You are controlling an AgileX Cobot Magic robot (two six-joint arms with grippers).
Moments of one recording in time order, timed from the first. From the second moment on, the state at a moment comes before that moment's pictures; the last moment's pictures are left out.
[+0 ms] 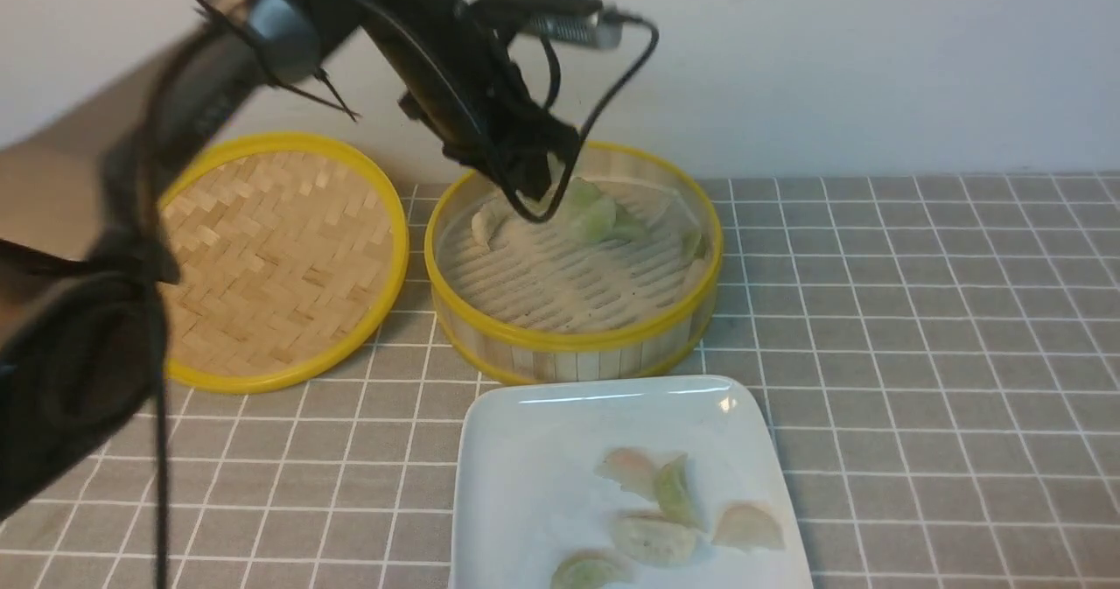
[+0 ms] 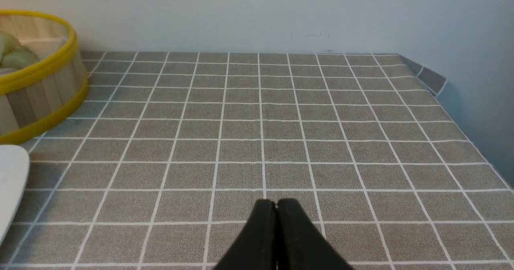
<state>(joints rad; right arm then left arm) -0.12 -0.02 0.02 0.01 0.39 0.02 -0.37 2.15 -2.17 -0.26 1.23 0.24</state>
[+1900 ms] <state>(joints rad) -0.12 -0.02 0.02 0.01 0.39 0.00 -0.36 2.34 -2.02 0.09 0.79 0.04</state>
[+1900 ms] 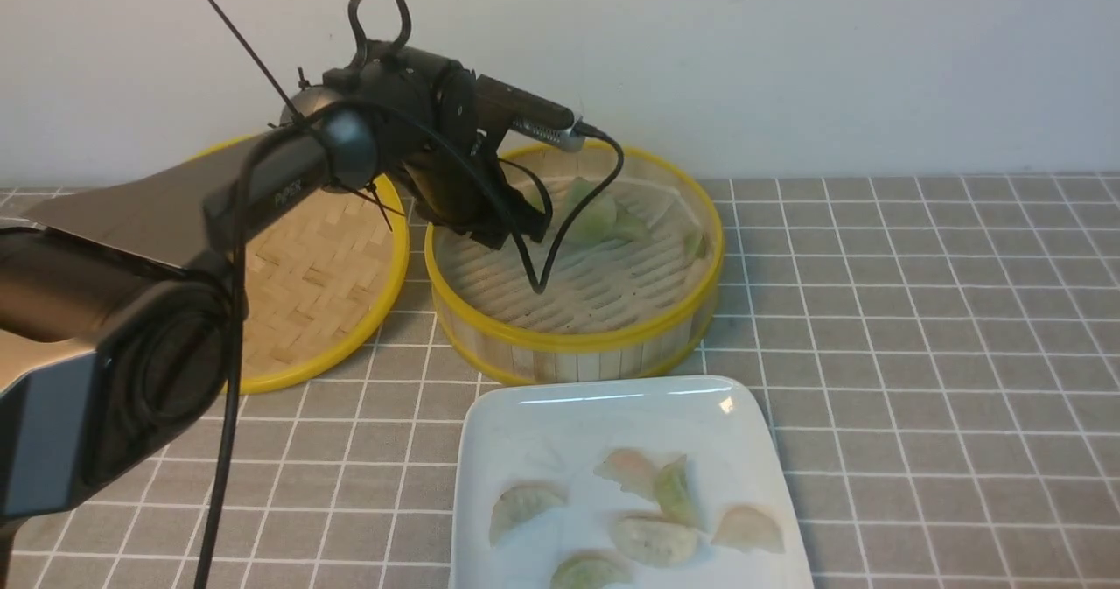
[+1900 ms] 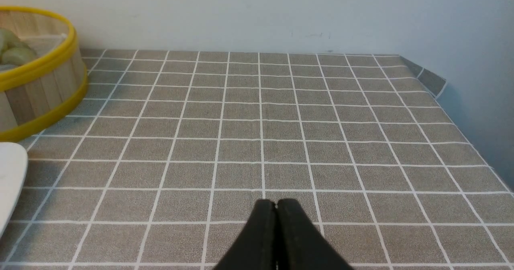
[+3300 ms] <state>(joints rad) -0.12 -0.02 0.02 0.01 0.39 0.00 -0.42 1.95 -2.01 -0.14 1.24 0.16</state>
